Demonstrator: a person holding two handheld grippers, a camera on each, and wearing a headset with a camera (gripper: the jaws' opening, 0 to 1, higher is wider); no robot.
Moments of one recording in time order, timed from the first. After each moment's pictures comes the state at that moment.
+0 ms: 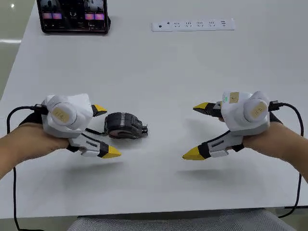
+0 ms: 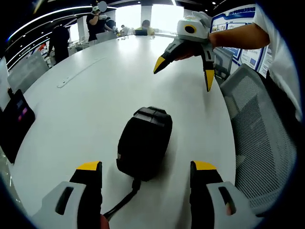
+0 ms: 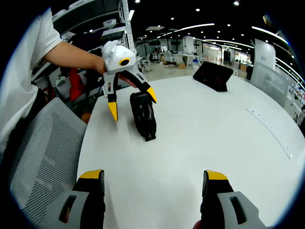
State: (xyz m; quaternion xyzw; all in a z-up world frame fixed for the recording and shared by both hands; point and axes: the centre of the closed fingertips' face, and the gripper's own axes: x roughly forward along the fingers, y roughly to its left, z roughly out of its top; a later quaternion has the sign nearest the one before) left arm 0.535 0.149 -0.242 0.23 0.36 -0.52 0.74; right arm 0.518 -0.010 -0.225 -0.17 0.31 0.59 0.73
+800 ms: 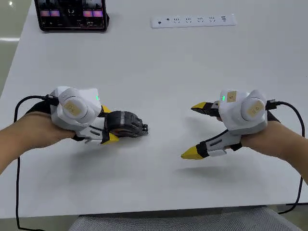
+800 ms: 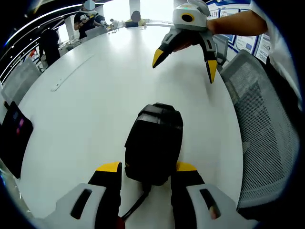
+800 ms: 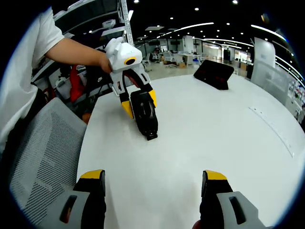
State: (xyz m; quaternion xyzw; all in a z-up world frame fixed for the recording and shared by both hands) left arm 0.545 0.149 -0.251 0.29 0.37 -0.53 0.71; right arm 0.514 -0.007 -0.232 -0.16 0.32 0.59 0.73
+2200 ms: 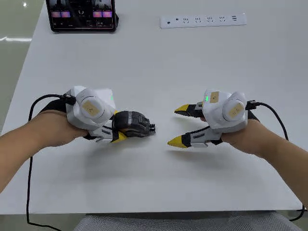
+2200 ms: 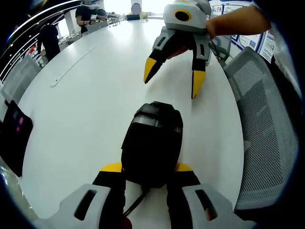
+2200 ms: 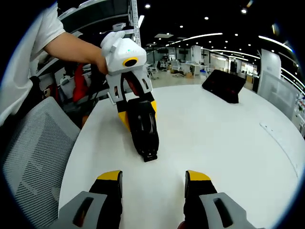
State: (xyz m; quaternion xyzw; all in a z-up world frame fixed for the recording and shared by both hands) left arm 0.546 0.149 -0.255 0.31 0.39 -0.51 0.70; right arm 0.538 0.046 -0.245 -0.17 0.27 0.62 0.72
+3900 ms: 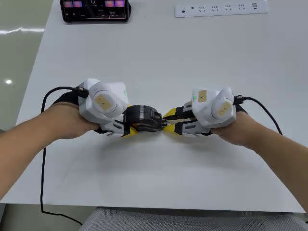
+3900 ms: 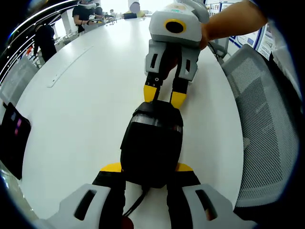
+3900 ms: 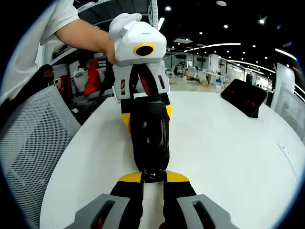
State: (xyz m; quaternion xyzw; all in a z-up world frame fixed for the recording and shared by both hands) left arm 0.546 0.149 -0.257 0.31 0.40 -0.52 0.69; right arm 0.538 0.092 -0.264 -0.19 0.22 0.67 0.68
